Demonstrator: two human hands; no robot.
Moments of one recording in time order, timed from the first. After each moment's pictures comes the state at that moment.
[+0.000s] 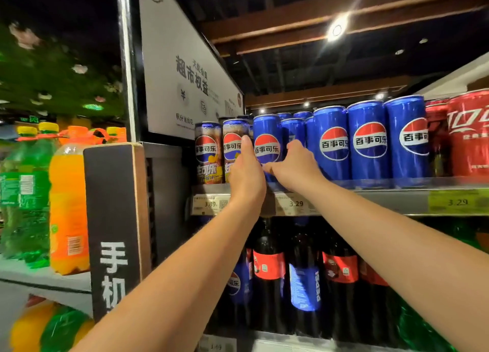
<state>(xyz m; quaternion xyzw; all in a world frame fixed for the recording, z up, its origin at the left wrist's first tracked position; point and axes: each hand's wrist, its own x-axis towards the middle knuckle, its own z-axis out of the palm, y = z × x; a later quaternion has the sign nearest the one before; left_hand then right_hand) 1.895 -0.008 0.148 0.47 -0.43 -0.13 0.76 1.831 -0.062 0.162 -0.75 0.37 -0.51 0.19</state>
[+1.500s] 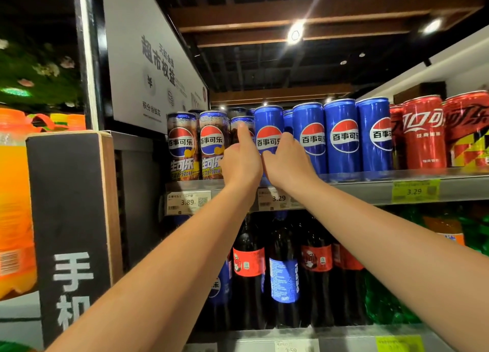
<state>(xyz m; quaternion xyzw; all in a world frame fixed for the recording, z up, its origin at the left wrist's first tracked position) 1.896 -0.027 0.159 0.51 -0.45 -0.13 0.72 1.826 -0.050 0.156 -0.70 0.45 -0.55 0.08</state>
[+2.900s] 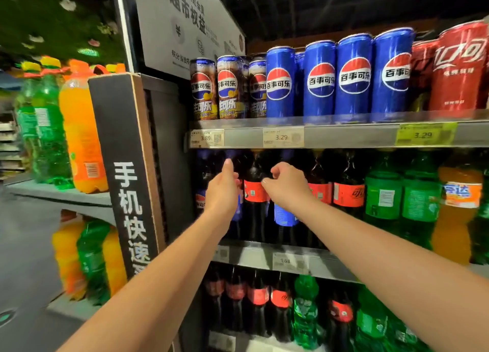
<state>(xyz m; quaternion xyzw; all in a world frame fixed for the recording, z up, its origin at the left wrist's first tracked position) 1.900 0.042 0.018 0.63 -0.33 -0.17 0.68 1.798 -0.029 0.029 -0.80 0.41 -0.38 0.23</state>
